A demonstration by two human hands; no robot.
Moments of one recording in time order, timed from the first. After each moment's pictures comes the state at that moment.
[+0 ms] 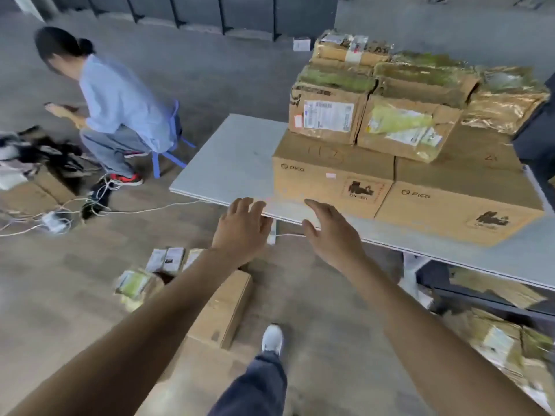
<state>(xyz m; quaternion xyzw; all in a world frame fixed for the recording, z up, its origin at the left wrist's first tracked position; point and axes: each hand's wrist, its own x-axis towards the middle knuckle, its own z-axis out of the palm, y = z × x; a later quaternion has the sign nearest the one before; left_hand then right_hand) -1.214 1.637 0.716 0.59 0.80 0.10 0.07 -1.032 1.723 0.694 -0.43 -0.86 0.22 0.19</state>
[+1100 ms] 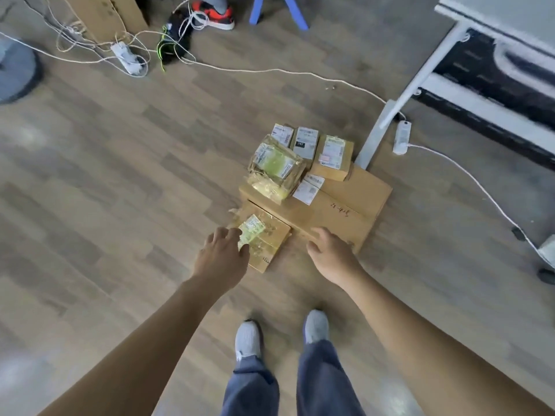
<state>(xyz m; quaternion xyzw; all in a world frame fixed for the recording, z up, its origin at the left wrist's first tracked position) -1.609 1.219 0.390 0.34 0.88 0.05 0.32 -1.443 1.374 0.365 -0.47 -0.77 0.41 -0.16</state>
